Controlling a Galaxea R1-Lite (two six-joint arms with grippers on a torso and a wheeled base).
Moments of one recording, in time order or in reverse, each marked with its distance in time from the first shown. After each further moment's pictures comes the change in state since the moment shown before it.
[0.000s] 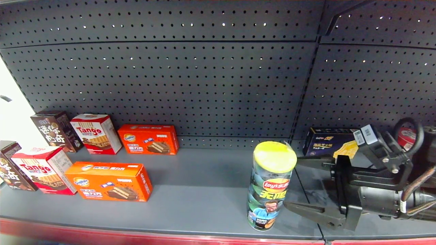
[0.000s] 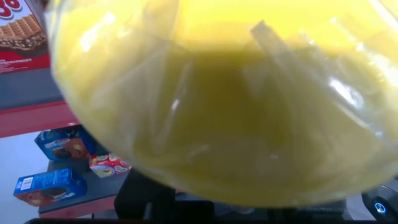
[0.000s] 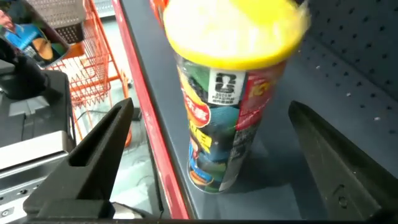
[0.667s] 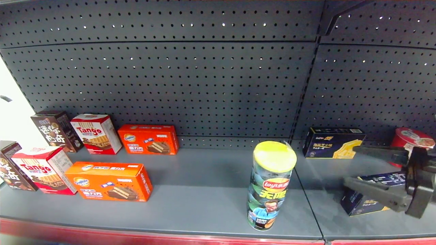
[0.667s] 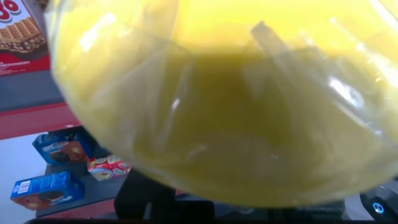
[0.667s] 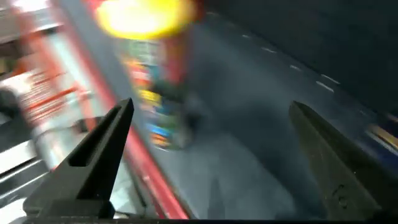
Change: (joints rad) left arm -0.005 -0.019 0.004 0.000 -0.001 -0.007; right arm -0.306 -0.280 -0.035 0.315 -0.052 0.036
